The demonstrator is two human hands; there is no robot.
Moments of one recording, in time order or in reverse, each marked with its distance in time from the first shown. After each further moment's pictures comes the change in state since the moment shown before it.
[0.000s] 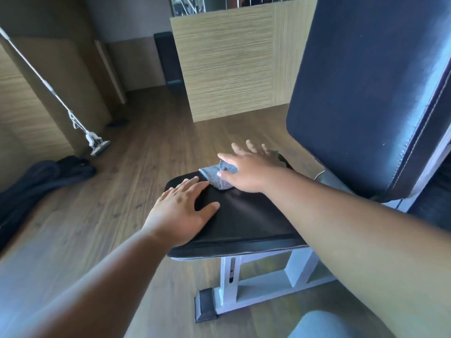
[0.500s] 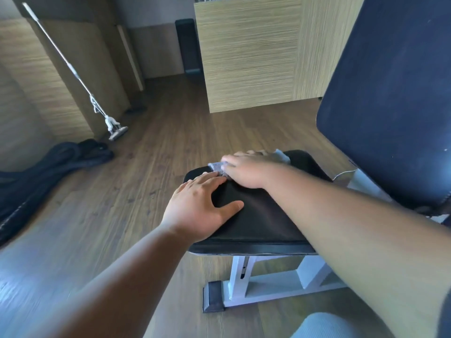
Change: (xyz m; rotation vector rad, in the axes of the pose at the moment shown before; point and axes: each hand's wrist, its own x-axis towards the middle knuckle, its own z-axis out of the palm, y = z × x) left_hand -0.007 -0.003 0.000 -0.095 0.176 -0.026; right_hand 0.031 -0.037 0.003 -0.050 -0.093 -0.107
